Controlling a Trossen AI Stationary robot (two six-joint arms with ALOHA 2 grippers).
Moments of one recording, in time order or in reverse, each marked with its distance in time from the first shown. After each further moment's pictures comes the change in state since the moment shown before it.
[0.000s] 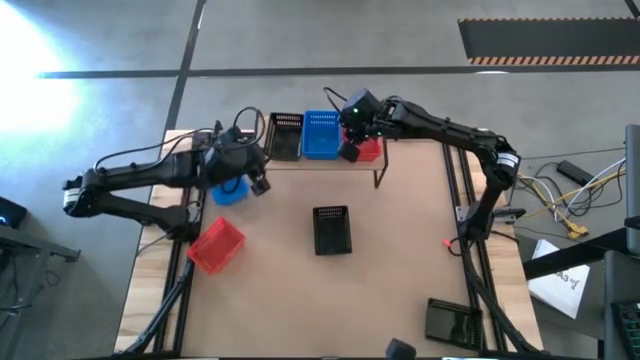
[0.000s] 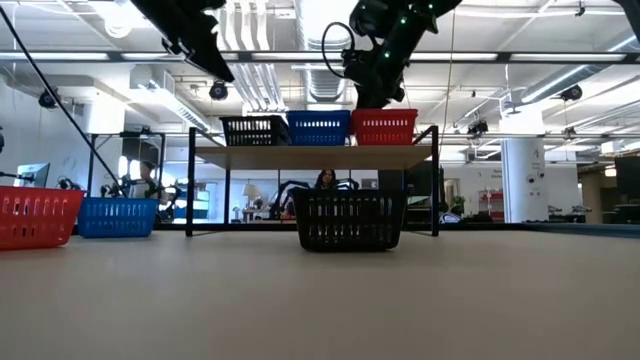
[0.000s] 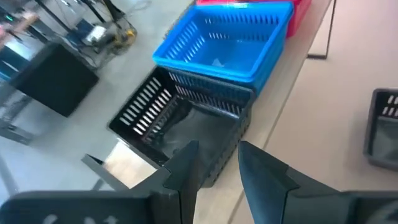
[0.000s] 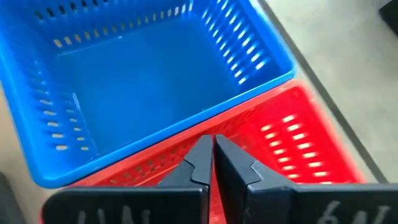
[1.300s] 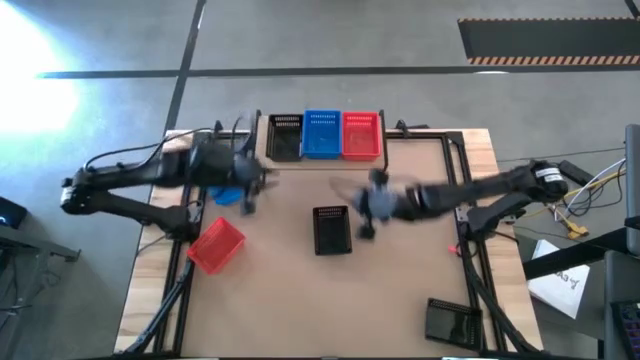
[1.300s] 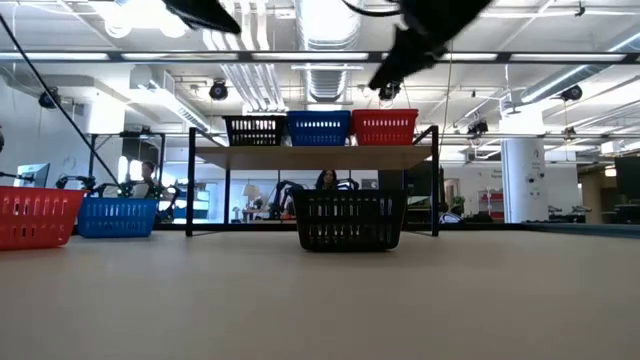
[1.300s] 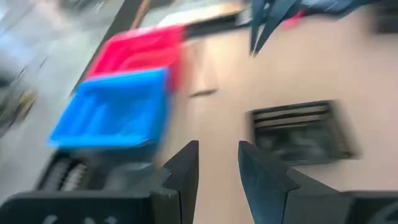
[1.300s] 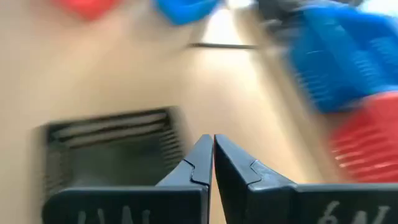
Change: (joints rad) left arm -0.070 -0.027 0.098 -0.034 0.411 0.175; right arm 0.588 -0.354 -0.584 0.400 0.317 0.128
